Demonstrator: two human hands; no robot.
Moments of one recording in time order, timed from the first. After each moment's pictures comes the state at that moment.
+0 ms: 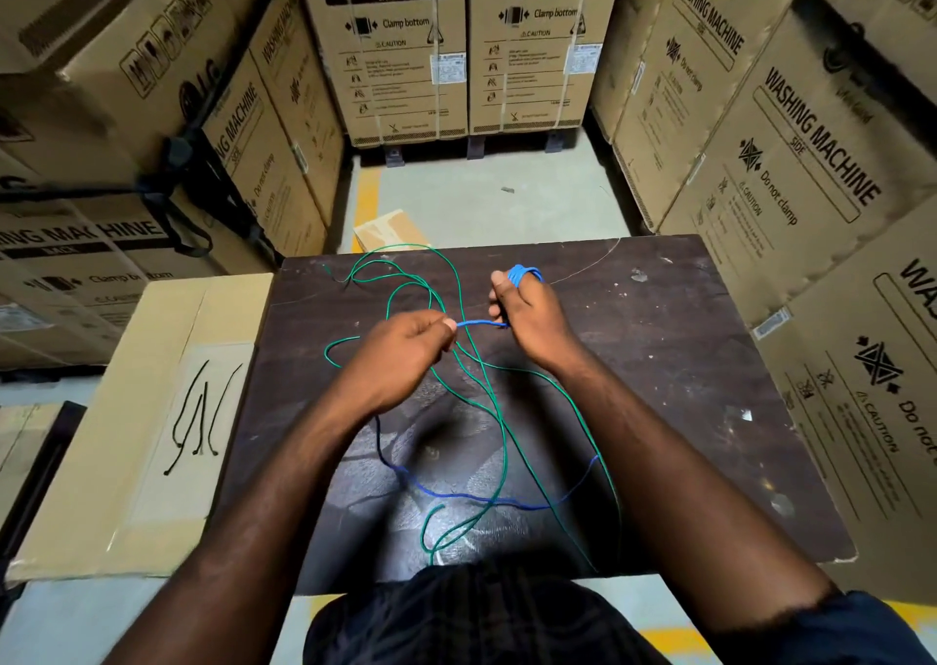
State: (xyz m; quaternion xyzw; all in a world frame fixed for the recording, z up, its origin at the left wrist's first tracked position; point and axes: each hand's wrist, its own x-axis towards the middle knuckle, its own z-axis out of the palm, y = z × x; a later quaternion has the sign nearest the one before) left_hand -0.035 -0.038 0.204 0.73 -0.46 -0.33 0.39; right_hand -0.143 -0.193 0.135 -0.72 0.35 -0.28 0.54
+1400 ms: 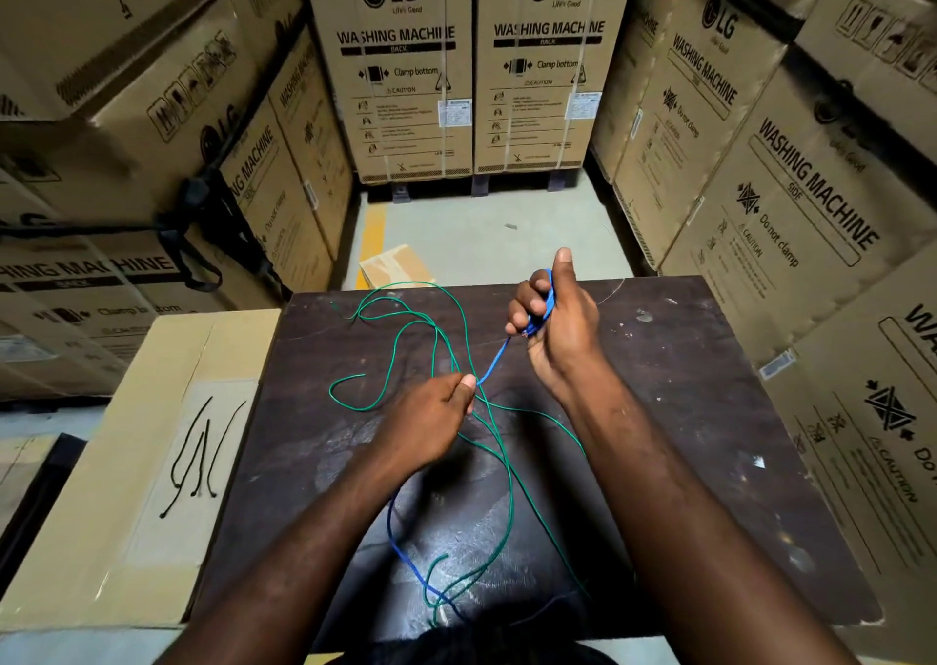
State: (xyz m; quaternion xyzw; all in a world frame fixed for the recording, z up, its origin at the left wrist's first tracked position) left_hand -0.040 -0.050 0.154 0.79 -0.49 -0.25 0.28; right_hand -0.135 -0.182 0.215 -0.36 0.27 -0.40 0.80
